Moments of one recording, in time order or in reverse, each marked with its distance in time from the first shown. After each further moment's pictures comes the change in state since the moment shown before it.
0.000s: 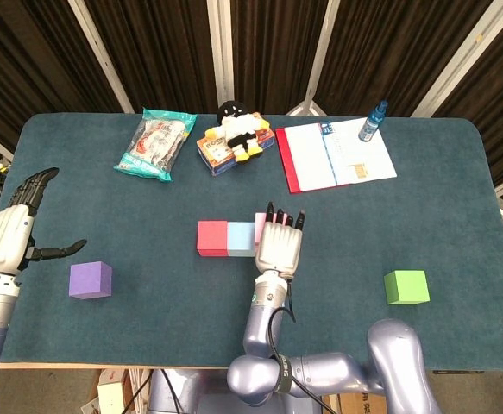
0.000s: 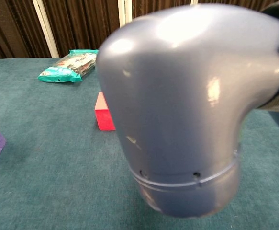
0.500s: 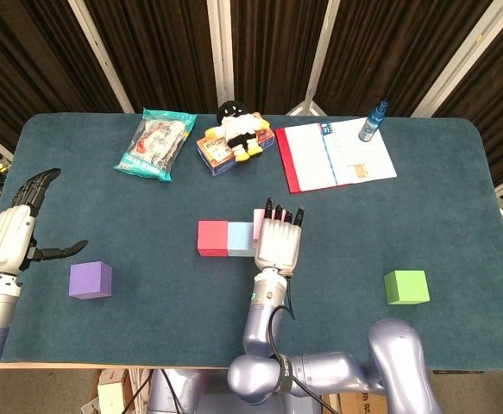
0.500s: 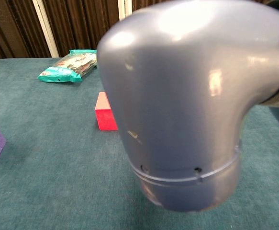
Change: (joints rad) left arm -0.003 -0.003 0.000 0.002 -0.005 -0.002 0.003; right arm -0.003 0.003 0.009 -0.006 -0.030 -0.007 -0.009
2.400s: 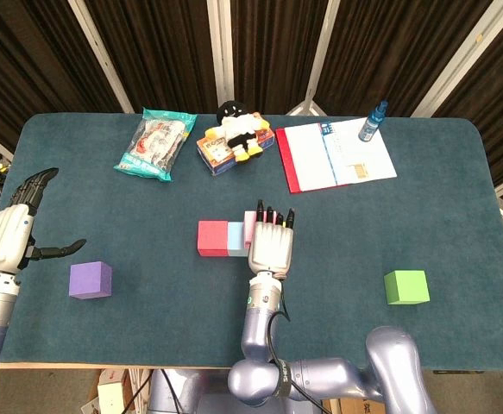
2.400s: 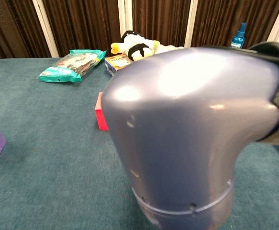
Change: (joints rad) left arm -0.003 0.006 -0.001 0.003 -0.016 -0.008 0.000; right arm -0.045 -0.047 -0.031 0.046 -0.092 -0.070 0.045
